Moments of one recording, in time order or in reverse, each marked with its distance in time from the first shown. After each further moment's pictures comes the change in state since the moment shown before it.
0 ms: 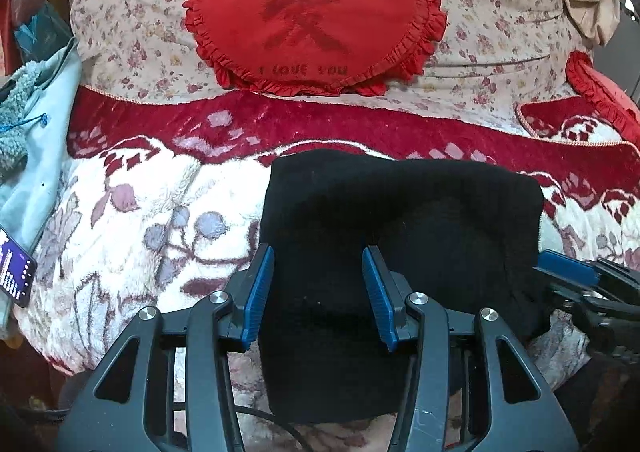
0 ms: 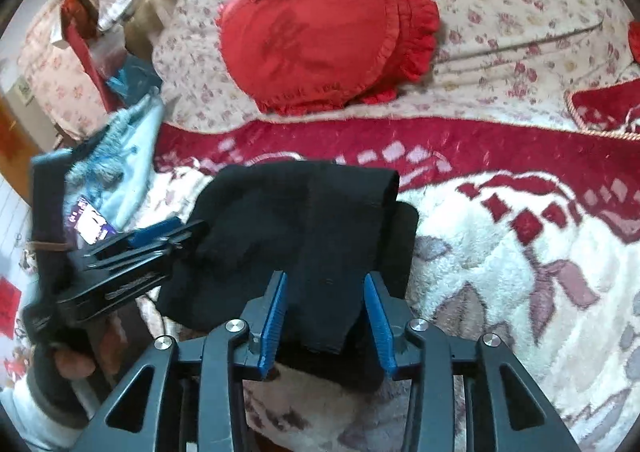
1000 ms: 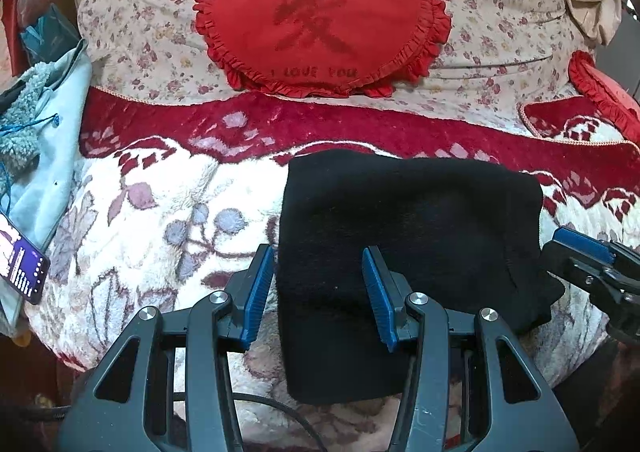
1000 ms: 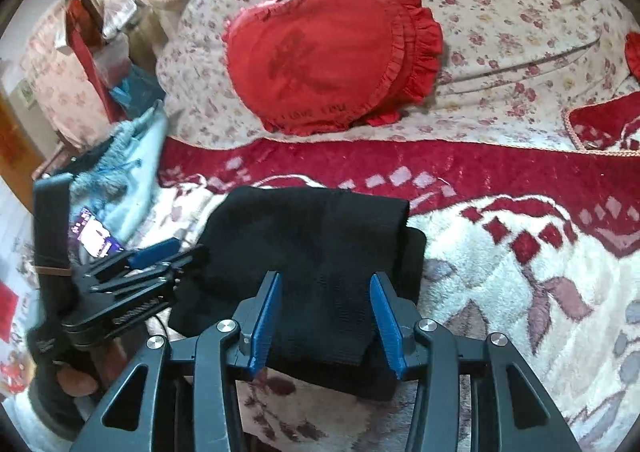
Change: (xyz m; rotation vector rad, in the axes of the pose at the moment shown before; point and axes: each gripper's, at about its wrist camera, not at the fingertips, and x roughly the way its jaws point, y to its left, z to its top) left arm -0.013 0.010 -0.002 -0.003 0.001 0.019; right arm -0.017 0.009 0.010 -0.005 -0.065 -0.007
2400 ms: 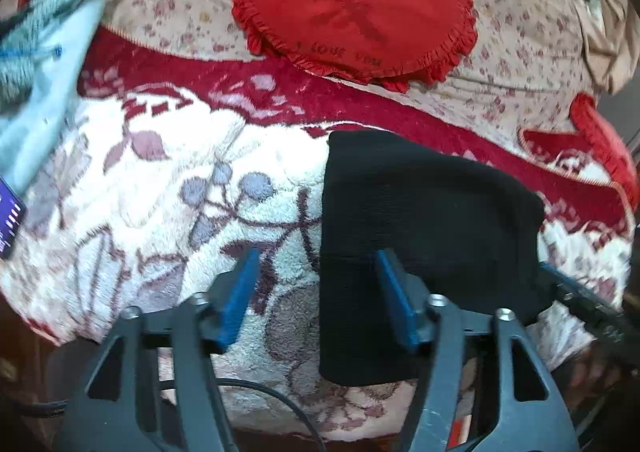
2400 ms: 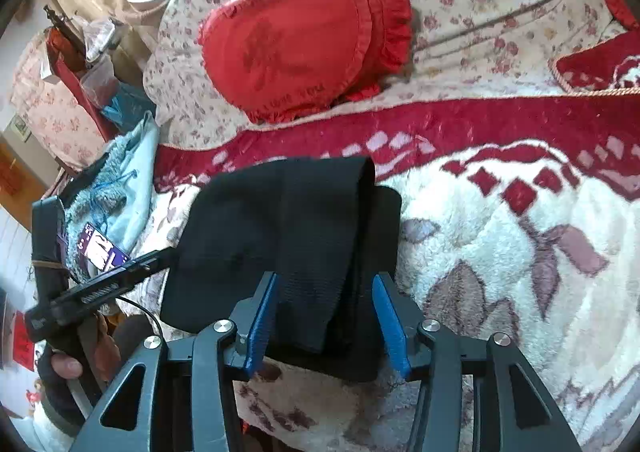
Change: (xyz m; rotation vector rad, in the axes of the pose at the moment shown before) left arm 0.010 0.052 -0.009 -0.184 0.071 -0.140; right arm 0.012 -0.031 -0.017 0.123 0.035 0.054
